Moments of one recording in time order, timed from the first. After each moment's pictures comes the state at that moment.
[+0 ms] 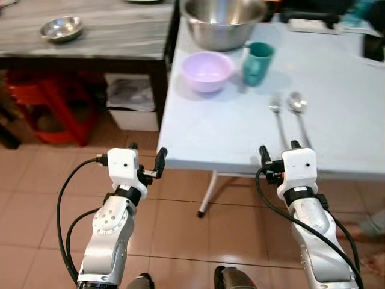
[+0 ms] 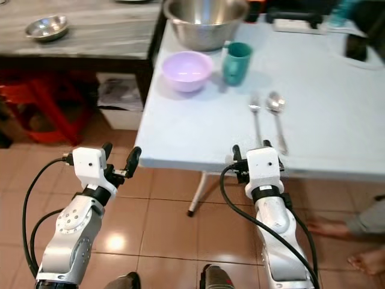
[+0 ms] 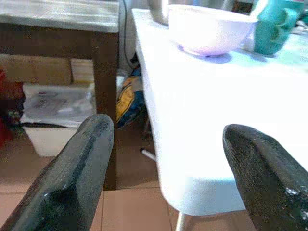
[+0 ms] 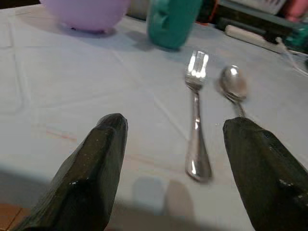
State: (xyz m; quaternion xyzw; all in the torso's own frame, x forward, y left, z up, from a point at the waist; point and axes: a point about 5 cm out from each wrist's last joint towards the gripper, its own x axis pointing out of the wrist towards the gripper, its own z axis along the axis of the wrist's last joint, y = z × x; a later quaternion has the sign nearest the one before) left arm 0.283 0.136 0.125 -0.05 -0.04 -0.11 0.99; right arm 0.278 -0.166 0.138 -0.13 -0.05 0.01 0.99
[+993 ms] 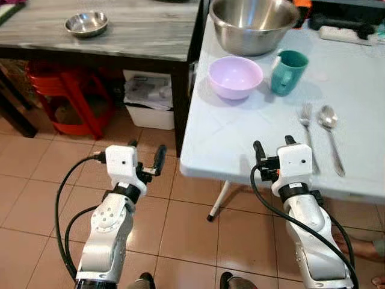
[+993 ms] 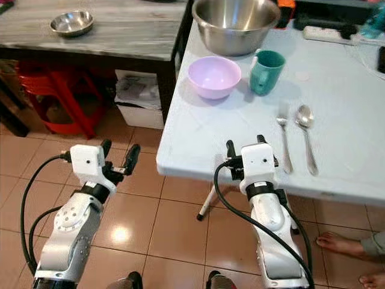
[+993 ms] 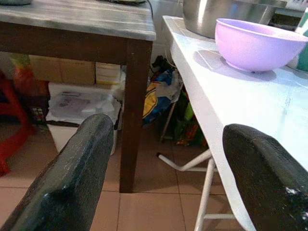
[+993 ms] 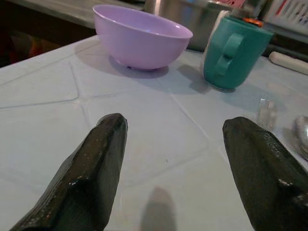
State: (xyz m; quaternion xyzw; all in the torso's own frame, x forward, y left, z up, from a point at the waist) left arm 0.286 0.136 0.132 -0.05 -0.06 -0.12 0.99; right arm 0.280 -0.158 0.148 -0.12 -0.07 0.02 0.99
